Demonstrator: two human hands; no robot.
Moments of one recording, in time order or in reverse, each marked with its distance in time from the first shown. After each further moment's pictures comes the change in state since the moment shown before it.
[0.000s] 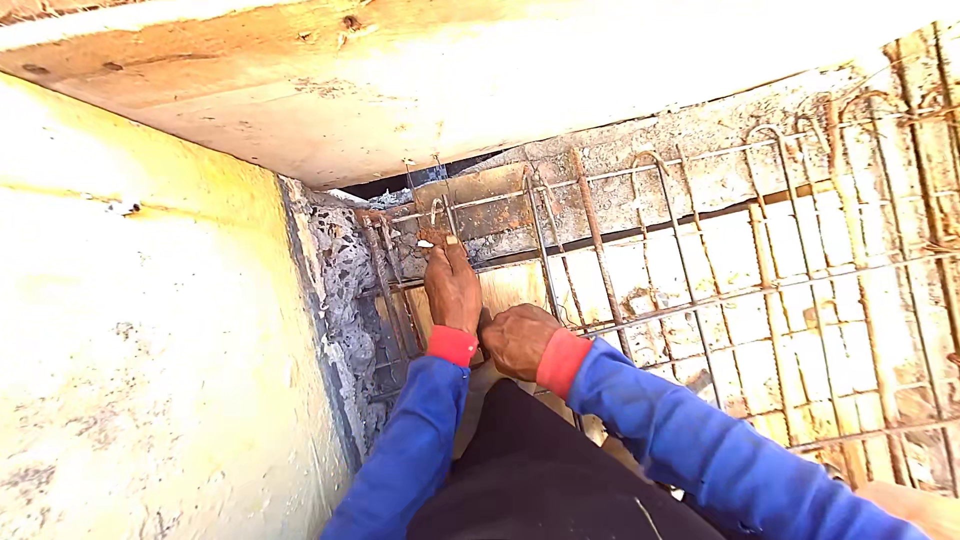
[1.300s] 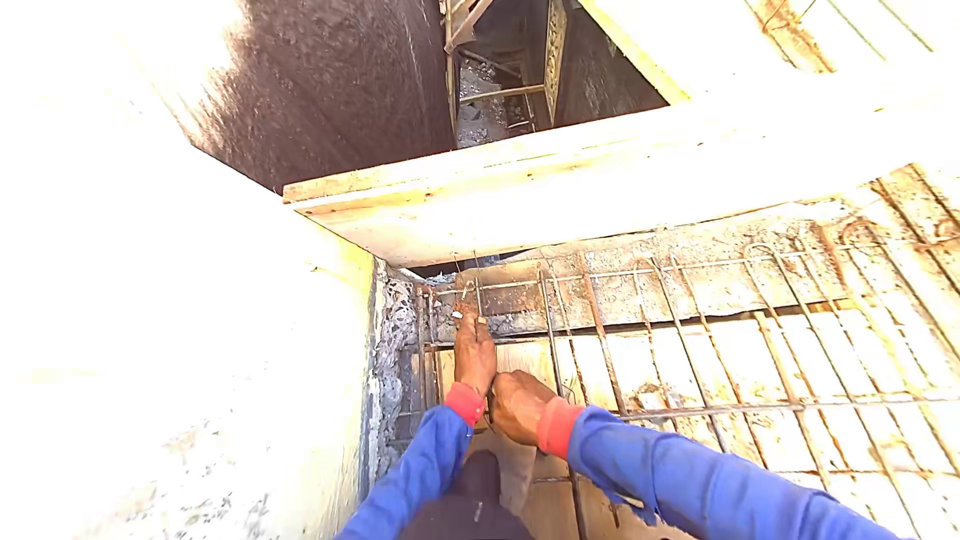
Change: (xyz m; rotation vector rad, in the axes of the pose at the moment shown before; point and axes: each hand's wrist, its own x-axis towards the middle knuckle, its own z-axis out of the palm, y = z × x) left_hand -0.007 0.019 0.004 -0.099 0.007 0.035; right_hand -0.030 0.005 -0.005 0.374 0.128 0.040
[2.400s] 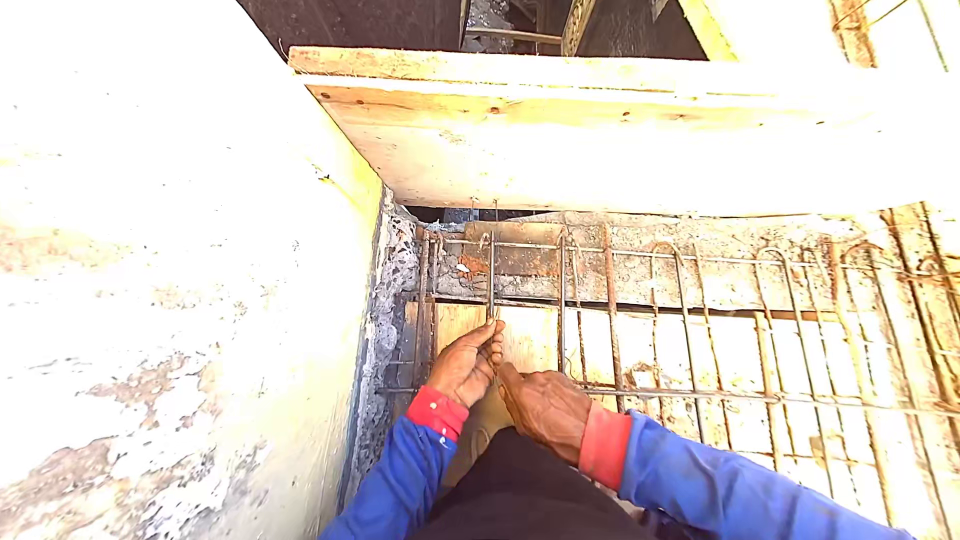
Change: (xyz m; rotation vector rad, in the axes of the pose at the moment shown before) left_hand -0.039 -0.042 -0.035 -1.198 -0.266 -0.781; right_hand -0.028 -0.009 0.023 -0.344 -0.029 -0.069
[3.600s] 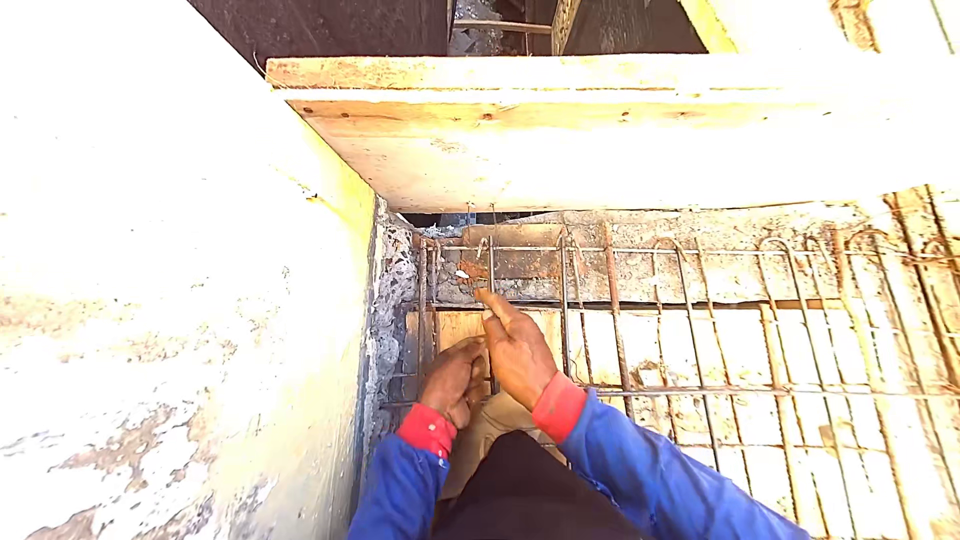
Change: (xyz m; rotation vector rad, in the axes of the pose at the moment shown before) left_hand -0.007 0.013 -0.018 0.409 0.079 0.025; right_hand 0.055 -0.023 -0.034 0.846 0.475 0.160
